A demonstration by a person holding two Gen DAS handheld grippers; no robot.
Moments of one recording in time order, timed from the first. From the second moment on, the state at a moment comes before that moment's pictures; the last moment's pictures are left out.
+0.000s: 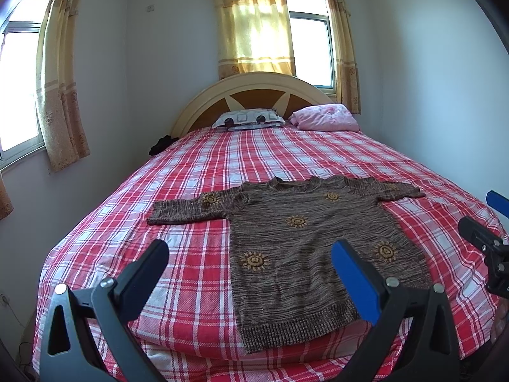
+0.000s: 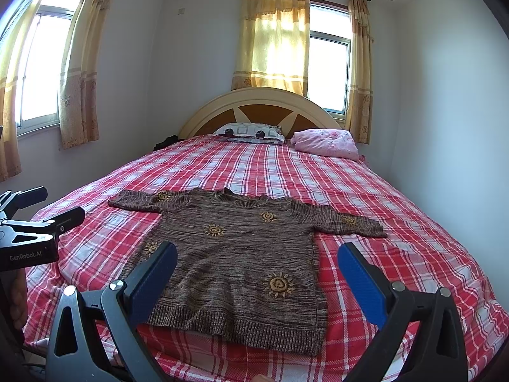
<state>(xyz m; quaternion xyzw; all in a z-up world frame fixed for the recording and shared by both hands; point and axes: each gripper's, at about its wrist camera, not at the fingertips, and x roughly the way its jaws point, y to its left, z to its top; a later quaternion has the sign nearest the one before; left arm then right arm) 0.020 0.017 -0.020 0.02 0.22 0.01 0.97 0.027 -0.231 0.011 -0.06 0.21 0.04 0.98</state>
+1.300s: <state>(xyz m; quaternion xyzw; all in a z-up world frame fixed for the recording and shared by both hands) 0.224 0.048 -0.102 0.09 0.30 0.11 0.94 0.204 -0.347 -0.064 -0.02 0.34 0.00 0.94</state>
